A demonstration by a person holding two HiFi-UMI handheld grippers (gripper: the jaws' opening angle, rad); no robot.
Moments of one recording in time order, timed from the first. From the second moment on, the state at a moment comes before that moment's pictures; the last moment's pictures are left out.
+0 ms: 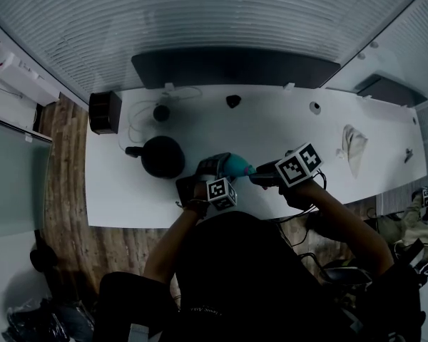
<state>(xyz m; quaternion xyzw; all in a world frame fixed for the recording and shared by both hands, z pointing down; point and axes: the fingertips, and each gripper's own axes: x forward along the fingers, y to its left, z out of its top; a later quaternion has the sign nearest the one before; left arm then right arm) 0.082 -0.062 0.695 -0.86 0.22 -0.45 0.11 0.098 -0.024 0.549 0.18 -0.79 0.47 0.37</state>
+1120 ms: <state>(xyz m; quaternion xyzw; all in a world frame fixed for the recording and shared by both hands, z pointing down) 0.107 -0.021 0.717 -0.95 0.12 -0.29 -0.05 0.131 -0.010 0.567 0.18 -0.83 0.35 0.39</state>
